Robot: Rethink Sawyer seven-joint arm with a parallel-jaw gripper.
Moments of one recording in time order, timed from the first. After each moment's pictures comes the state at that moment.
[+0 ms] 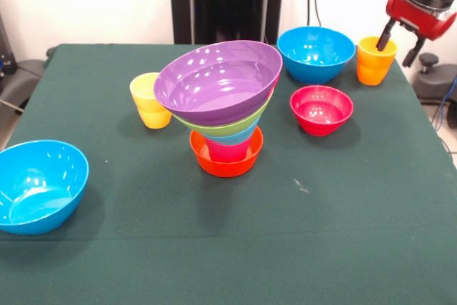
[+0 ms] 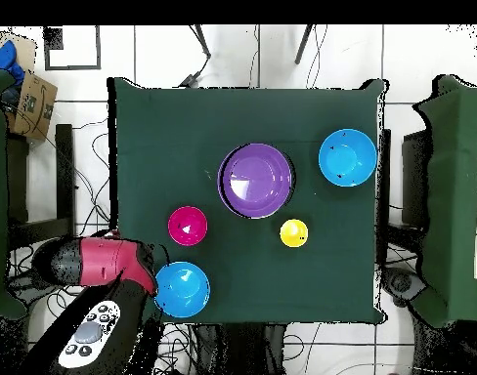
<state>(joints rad) 0.53 -0.50 -0.35 1.73 0.40 0.54 2.55</state>
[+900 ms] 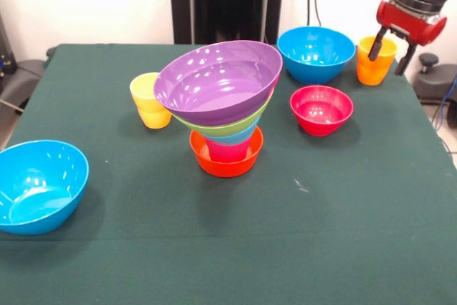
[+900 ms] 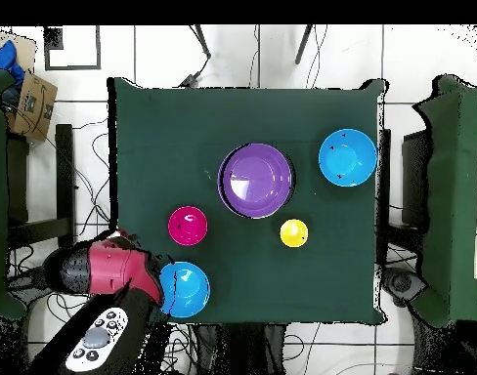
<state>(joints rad) 0.53 -0.50 -0.35 1.79 0.43 0.38 2.55</state>
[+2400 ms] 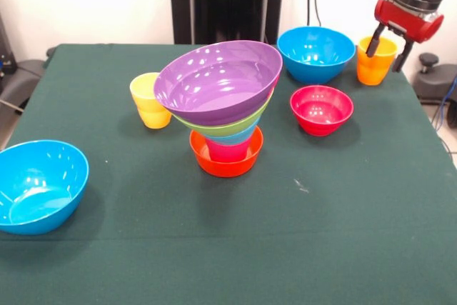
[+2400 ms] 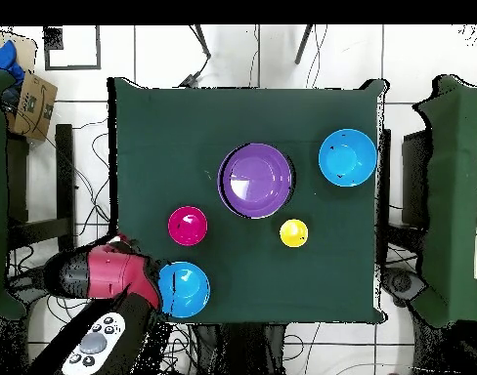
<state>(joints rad) 0.55 -0.50 -0.36 1.81 0.44 0.40 2.55</state>
